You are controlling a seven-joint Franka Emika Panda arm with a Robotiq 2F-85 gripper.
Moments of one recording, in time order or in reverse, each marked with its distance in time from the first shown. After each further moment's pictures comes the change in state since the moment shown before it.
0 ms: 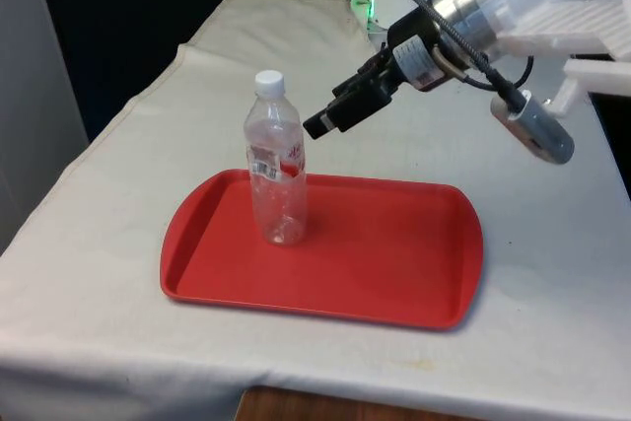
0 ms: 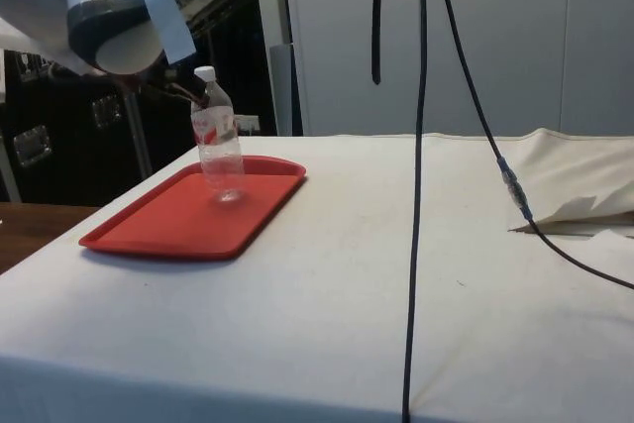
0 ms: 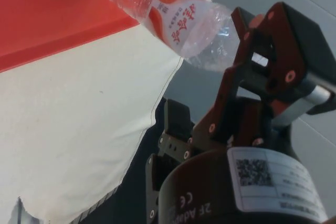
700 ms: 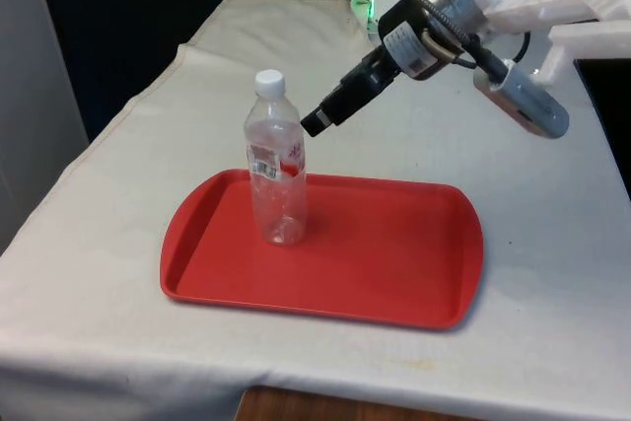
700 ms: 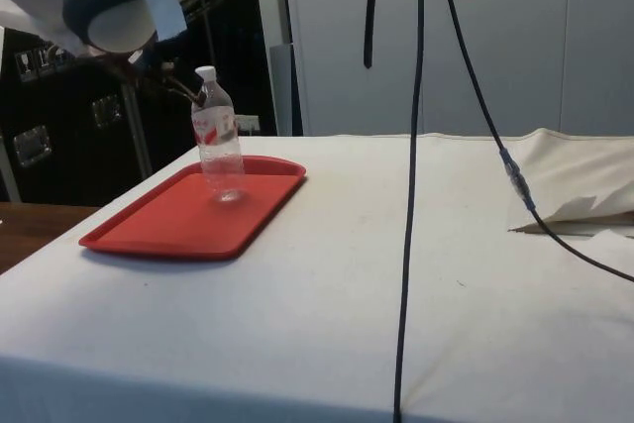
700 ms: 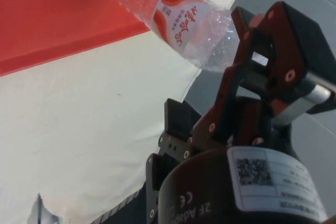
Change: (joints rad) arm -0.032 -0.021 0.014 0.010 0.071 0.024 -0.001
